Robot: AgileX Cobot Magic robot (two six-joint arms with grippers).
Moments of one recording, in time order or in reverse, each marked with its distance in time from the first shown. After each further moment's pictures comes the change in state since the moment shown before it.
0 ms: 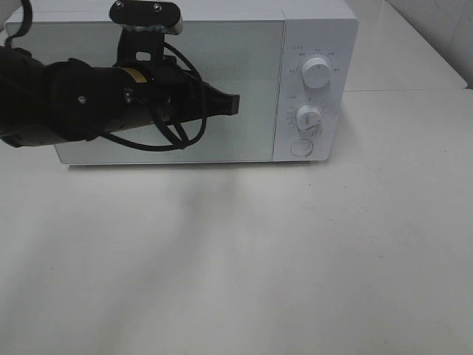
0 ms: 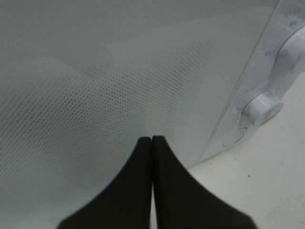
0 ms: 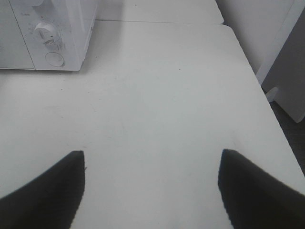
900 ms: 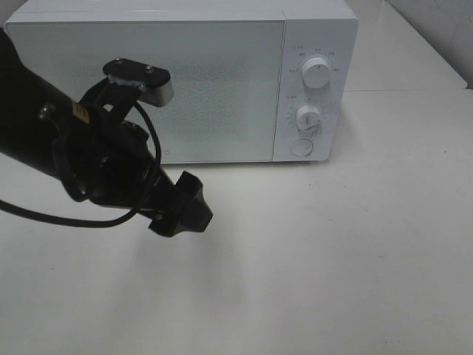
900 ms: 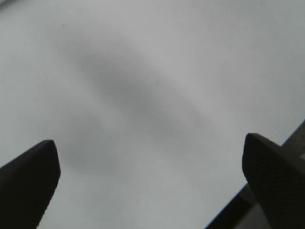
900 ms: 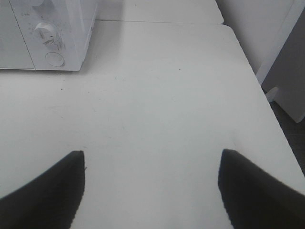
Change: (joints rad) left arm 0.001 -0.263 0.097 0.144 0.826 -0.015; right arm 0.000 0.000 0.000 0.000 0.000 0.000
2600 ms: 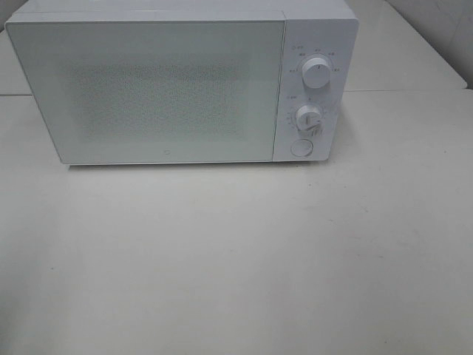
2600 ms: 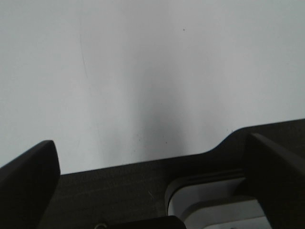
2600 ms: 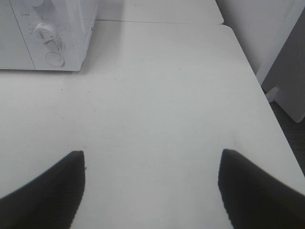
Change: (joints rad) left arm 0.639 -1.002 0.372 0.266 0.604 -0.179; right arm 0.000 0.000 0.000 0.000 0.000 0.000
